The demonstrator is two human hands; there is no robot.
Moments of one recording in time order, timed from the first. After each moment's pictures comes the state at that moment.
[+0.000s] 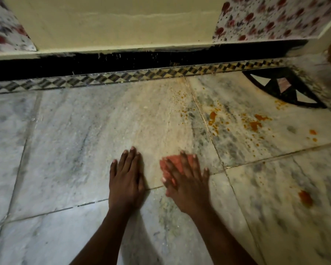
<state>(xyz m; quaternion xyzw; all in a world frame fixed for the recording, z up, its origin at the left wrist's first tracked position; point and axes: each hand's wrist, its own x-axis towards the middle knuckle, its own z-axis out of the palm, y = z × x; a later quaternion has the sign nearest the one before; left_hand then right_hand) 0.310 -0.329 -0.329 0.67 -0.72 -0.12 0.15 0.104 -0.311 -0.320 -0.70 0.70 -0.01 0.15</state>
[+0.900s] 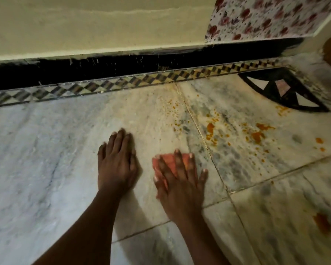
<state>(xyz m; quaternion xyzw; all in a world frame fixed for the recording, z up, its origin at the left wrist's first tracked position) 0.301 -0.473 -0.330 0.65 -0.74 -0.13 0.14 0.116 -0.390 -0.334 -0.65 0.75 -0.06 0.08</state>
